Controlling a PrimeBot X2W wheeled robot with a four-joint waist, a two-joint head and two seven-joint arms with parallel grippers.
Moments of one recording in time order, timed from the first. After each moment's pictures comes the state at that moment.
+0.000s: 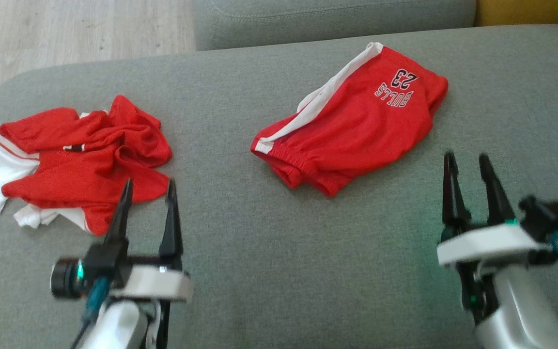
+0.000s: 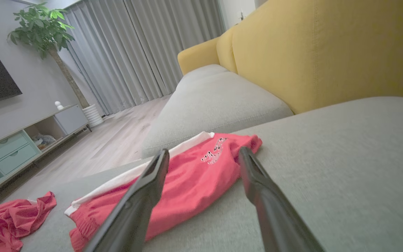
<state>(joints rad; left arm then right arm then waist) -0.22 0.26 -0.48 0.20 -0.44 0.28 -0.26 -0.24 -0.06 0.05 0.40 0.35 0.12 -0.25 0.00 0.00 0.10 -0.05</state>
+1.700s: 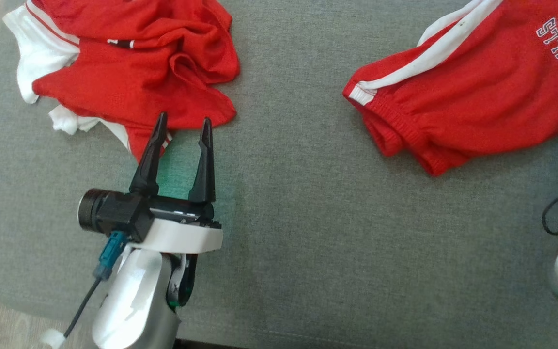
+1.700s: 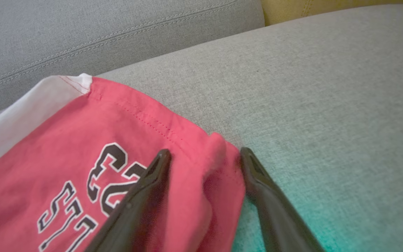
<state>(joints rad) -0.32 0.05 -0.29 0.21 -0.23 0.02 -0.26 -1.04 -0.11 -0.88 0.93 -0.50 0.12 0.19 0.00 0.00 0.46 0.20</state>
